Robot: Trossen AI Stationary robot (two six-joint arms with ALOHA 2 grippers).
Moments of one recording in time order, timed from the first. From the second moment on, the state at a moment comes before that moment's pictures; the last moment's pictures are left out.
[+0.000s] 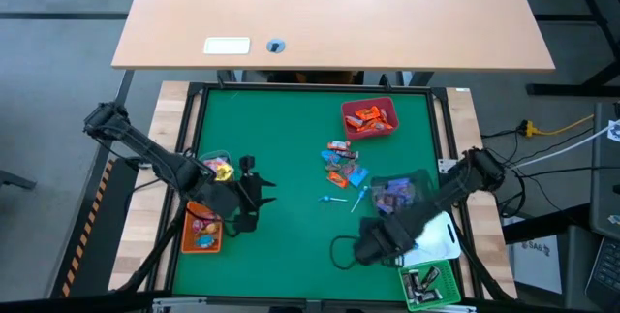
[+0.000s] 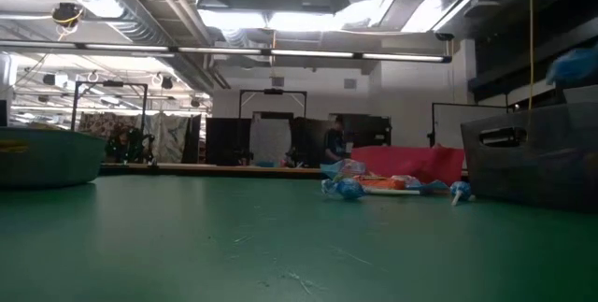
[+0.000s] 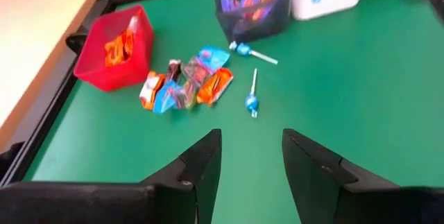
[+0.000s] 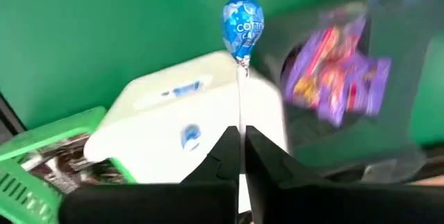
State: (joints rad) left arm -0.52 1.24 0.96 -0.46 -0.62 -0.23; right arm 0.63 1.89 1.67 -1.57 -0.04 0.71
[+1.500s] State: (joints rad) left arm -0.44 1.49 0.96 -0.24 -0.62 -0.22; right arm 0.89 1.88 1.51 -1.57 -0.06 1.07
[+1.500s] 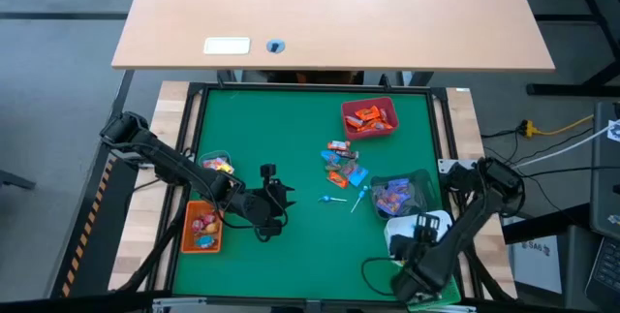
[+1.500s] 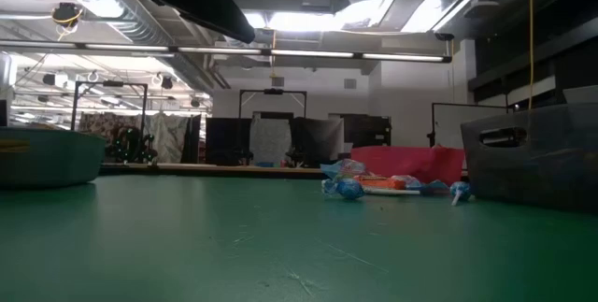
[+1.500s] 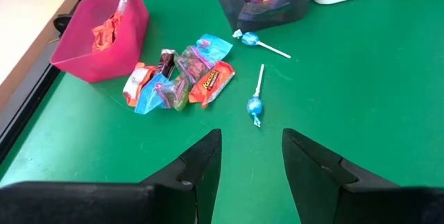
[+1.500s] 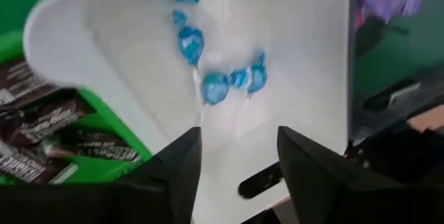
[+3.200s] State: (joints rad) left arm -0.44 1.49 0.96 -0.24 -0.62 -0.22; right arm -0.01 1.99 1.51 -0.85 0.29 0.36
